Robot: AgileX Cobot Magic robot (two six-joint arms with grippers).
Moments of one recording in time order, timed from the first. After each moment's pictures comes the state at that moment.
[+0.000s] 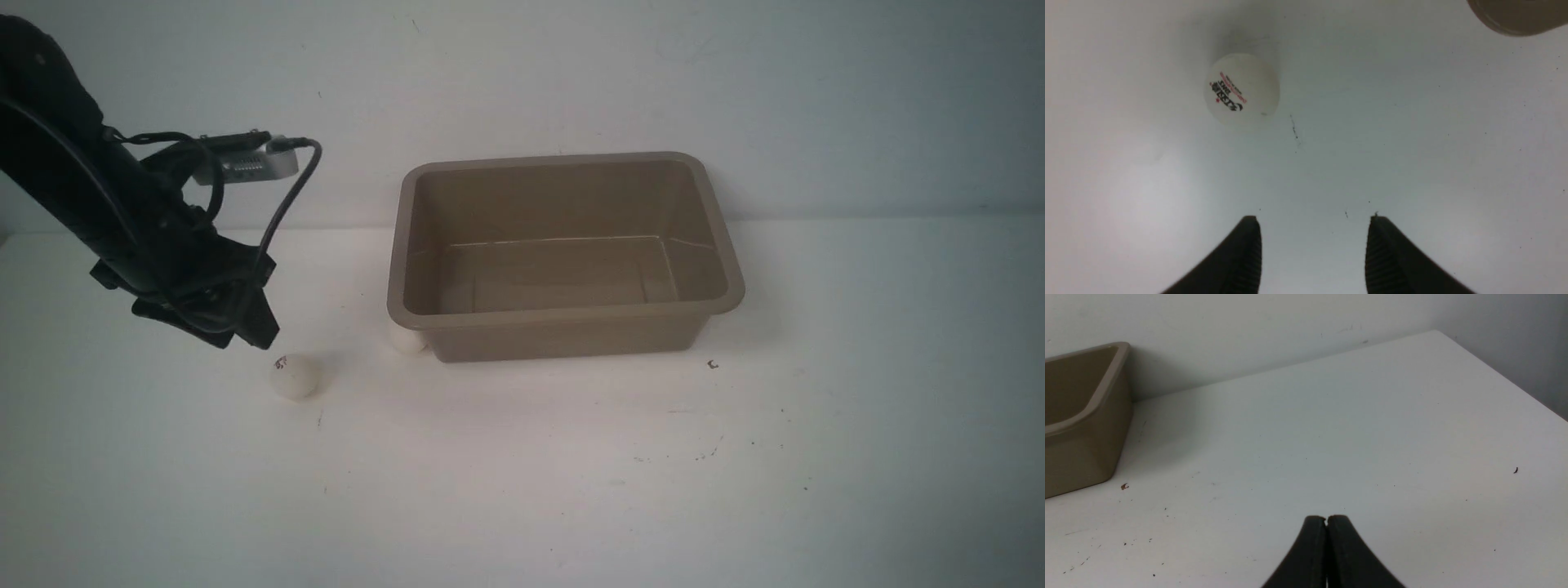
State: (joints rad) right arm -0.12 -0.01 0.01 -0.15 0.43 0.32; left arm 0.06 1.86 -1.50 -0.36 1.19 0.41
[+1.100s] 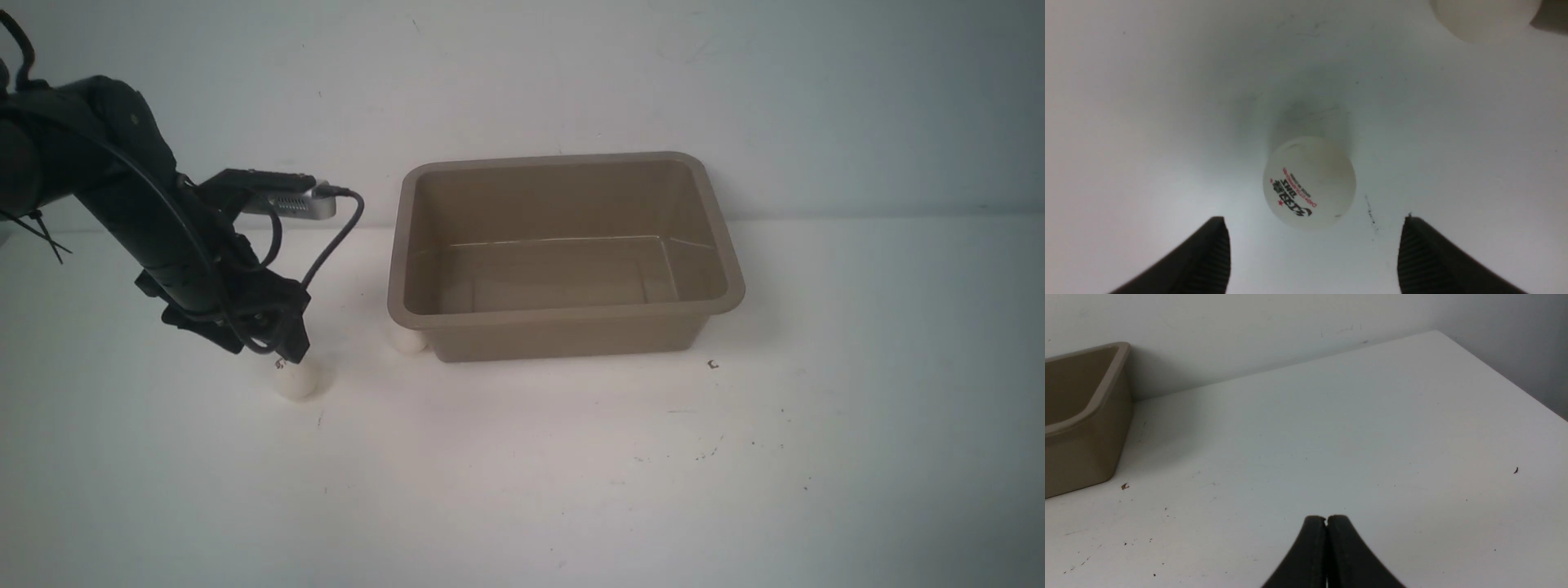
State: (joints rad) right arm -0.12 -0.01 0.01 -0.15 0.43 0.32; left arm 0.01 2.00 -1.50 -0.27 0.99 0.41
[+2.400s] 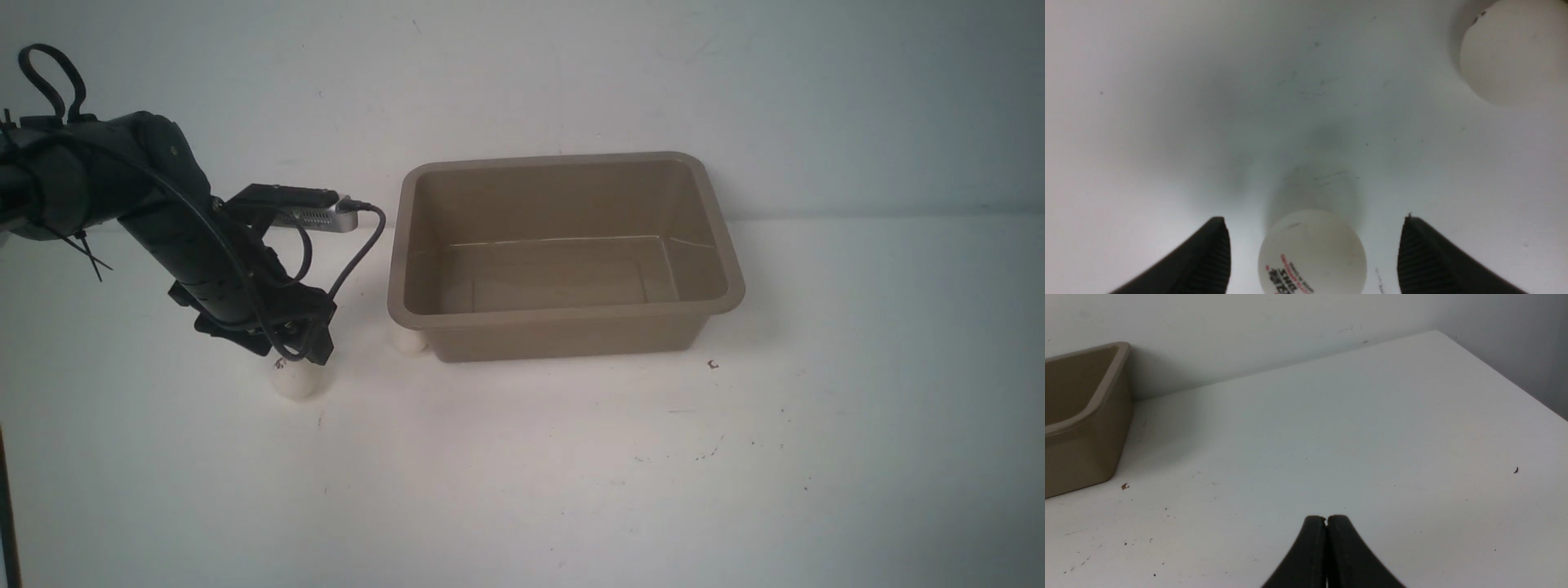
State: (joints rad) right arm -0.12 -0.01 0.01 -0.15 0.43 0.32; left arm -0.01 2.07 -1.51 -0.30 0.88 0.41
